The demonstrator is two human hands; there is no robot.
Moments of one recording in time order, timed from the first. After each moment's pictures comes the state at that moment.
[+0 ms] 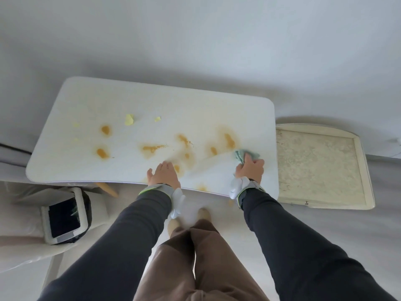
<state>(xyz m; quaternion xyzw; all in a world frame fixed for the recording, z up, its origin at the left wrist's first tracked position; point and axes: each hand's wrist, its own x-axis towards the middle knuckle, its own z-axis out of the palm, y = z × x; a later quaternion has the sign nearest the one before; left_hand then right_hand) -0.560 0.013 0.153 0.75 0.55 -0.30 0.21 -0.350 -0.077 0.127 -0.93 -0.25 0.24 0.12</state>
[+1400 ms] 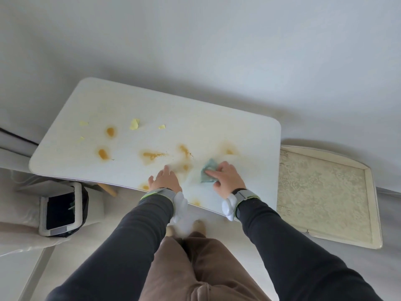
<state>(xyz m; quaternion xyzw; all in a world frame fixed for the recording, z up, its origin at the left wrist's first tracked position) -0.534 0.019 0.153 0.71 0.59 -0.30 0.25 -0.345 -0.043 0.126 -0.71 -0.64 0.29 0.03</state>
